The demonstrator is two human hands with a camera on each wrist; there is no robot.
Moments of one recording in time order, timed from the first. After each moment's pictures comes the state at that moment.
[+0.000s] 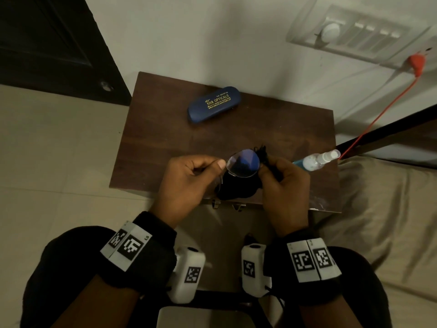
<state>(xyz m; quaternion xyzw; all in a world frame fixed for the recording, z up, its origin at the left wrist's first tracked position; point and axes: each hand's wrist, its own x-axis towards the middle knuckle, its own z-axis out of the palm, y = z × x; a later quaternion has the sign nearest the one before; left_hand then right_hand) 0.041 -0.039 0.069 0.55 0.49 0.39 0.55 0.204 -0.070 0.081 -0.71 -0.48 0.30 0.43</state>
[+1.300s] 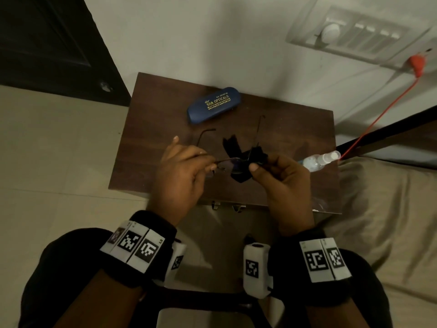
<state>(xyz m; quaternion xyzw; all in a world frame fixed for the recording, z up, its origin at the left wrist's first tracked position) 0.029 -0.028 0.042 0.78 0.49 0.32 0.22 0.206 -0.068 0.092 -0.63 -0.43 0.45 0.48</state>
